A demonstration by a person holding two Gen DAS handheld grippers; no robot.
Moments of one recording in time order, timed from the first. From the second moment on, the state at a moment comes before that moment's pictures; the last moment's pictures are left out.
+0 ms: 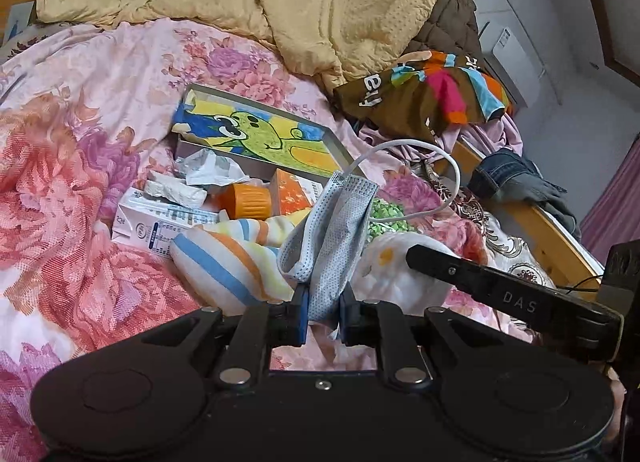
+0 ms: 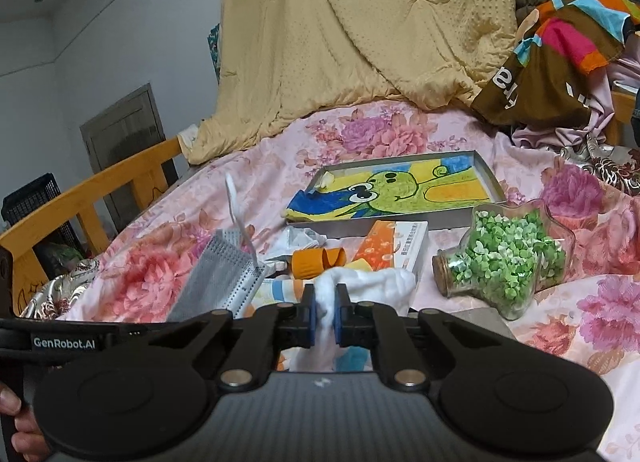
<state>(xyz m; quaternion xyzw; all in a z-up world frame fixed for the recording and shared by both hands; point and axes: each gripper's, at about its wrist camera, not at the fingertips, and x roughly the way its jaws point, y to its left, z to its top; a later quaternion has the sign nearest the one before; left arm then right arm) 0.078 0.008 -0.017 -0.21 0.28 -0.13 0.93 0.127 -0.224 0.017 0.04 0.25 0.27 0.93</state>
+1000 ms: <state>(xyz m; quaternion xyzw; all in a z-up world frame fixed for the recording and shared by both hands) 0.275 0.031 0.026 -0.20 0.24 -0.11 0.94 0.307 -0.211 0.067 0.11 0.16 0.26 0.95</state>
